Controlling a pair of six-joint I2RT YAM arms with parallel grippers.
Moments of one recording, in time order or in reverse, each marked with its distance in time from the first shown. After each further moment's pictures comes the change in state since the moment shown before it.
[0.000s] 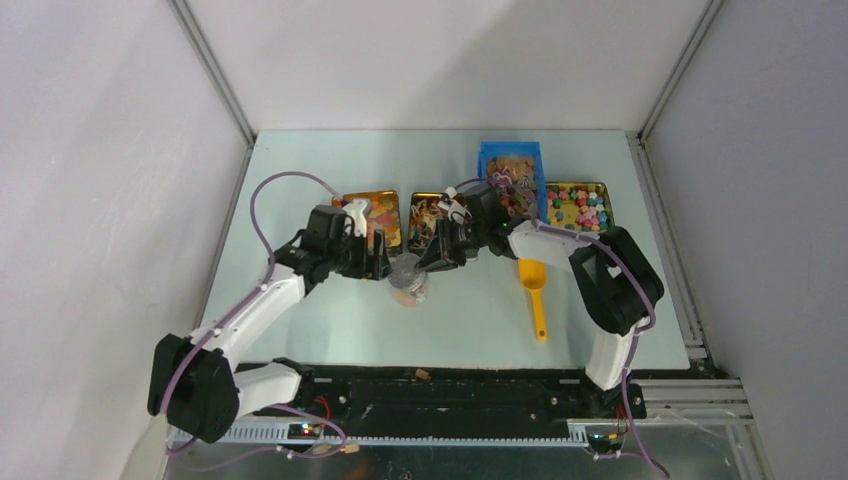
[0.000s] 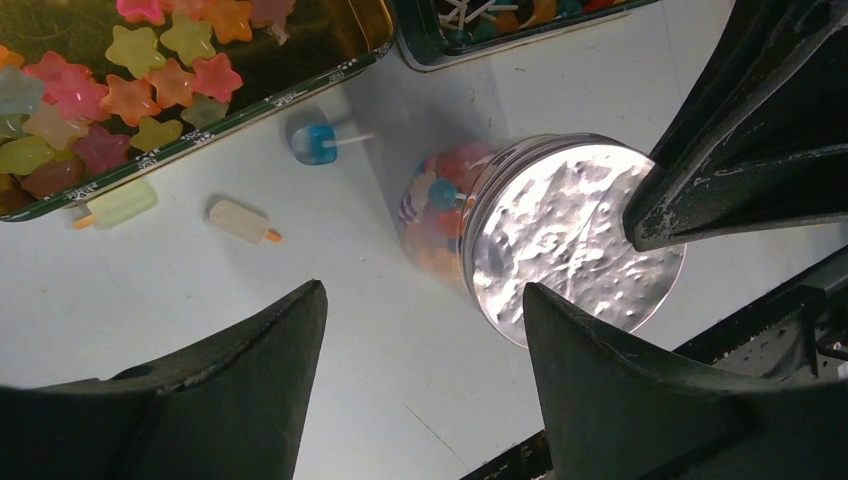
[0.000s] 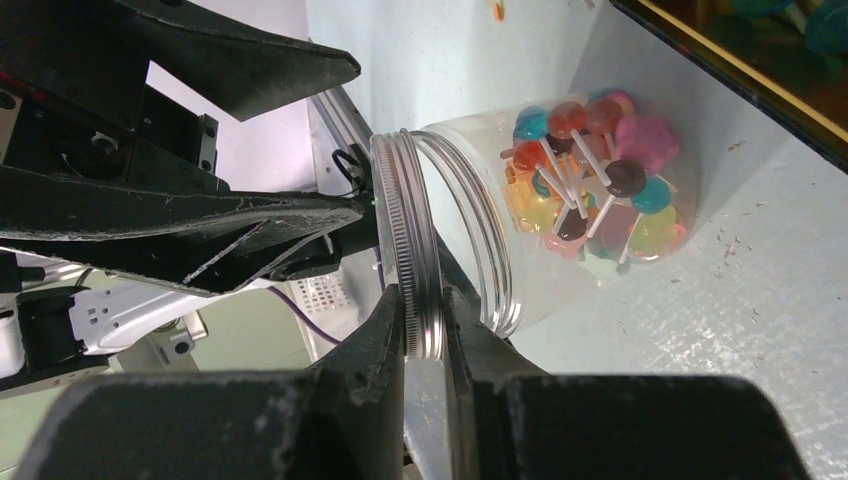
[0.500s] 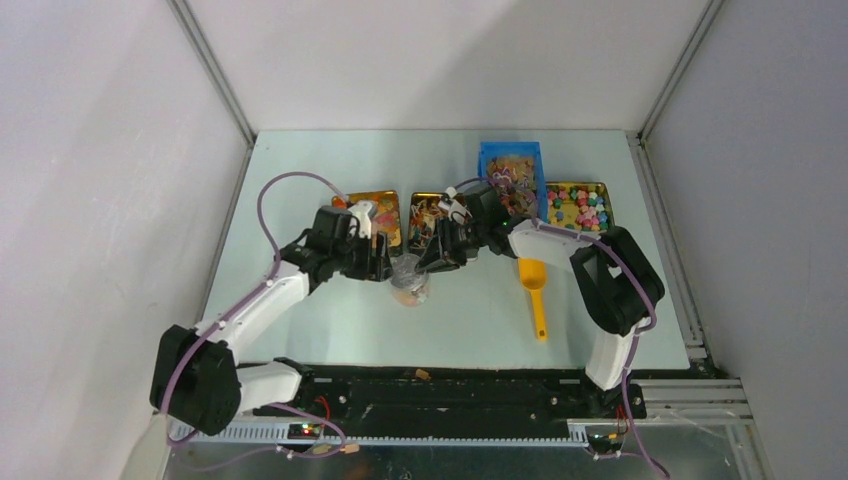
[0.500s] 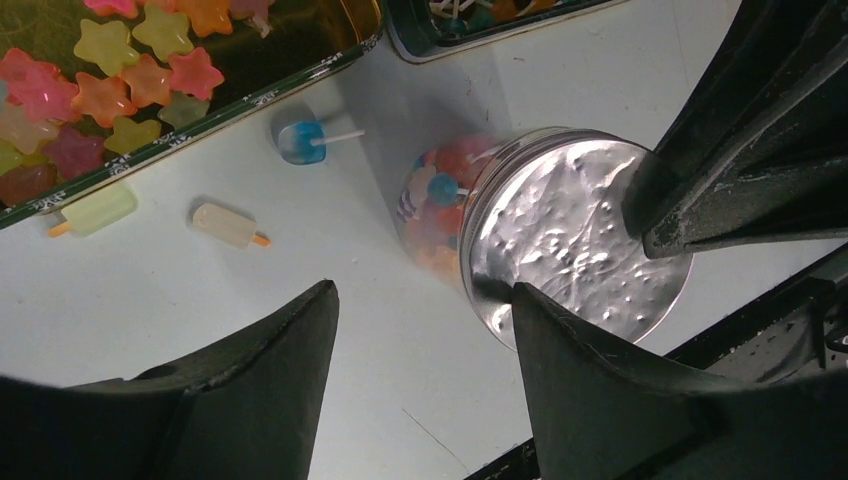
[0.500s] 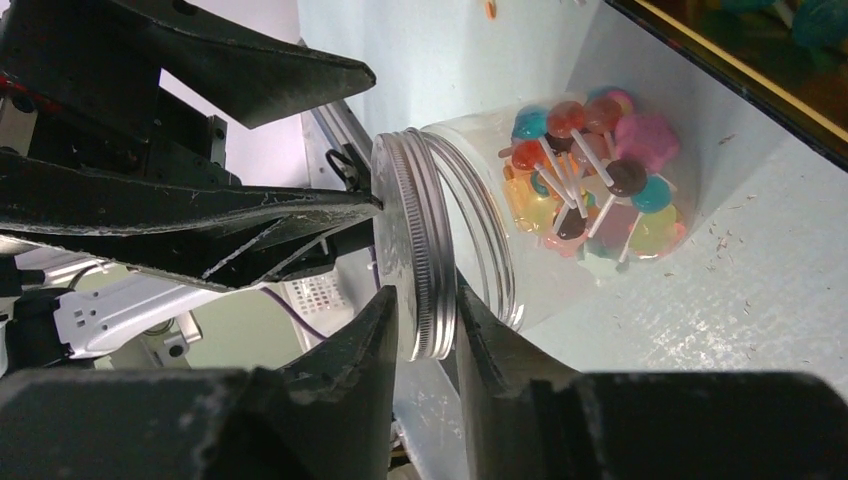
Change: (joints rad) left arm -0.023 0.037 0.000 0.007 -0.006 0.003; right arm -0.003 0.000 0.010 -0.043 0.011 -0.019
